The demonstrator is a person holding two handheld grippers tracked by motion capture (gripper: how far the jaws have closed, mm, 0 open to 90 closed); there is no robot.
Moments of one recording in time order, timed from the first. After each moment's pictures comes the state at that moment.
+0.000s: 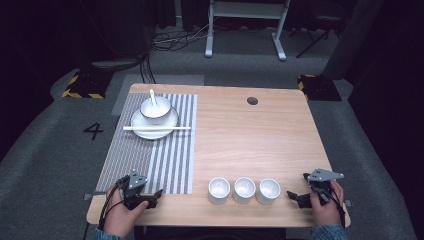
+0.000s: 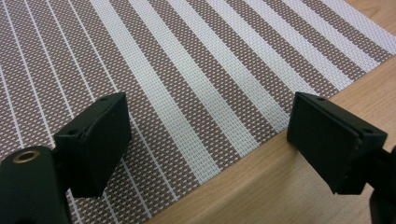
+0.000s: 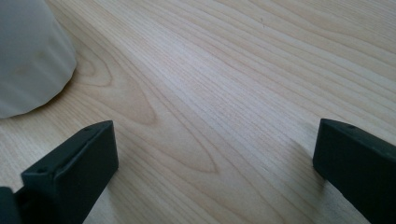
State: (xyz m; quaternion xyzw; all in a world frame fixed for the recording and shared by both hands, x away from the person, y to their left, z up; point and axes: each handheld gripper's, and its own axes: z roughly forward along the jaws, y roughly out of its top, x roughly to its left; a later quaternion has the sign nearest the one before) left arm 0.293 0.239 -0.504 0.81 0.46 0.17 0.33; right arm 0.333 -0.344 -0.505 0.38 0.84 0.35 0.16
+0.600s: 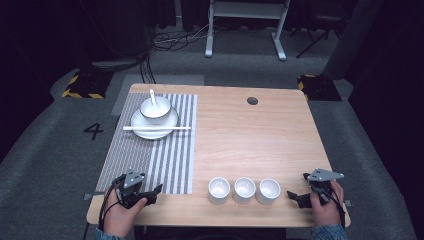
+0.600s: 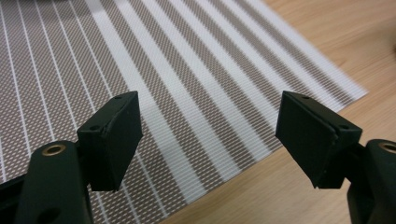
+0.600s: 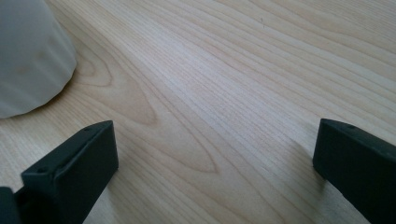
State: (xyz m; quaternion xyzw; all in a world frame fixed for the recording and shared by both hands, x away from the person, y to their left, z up) left arm 0.289 0.238 -0.486 0.77 0.47 0.17 0.38; right arm 0.333 -0.344 -0.505 0.38 0.84 0.35 0.16
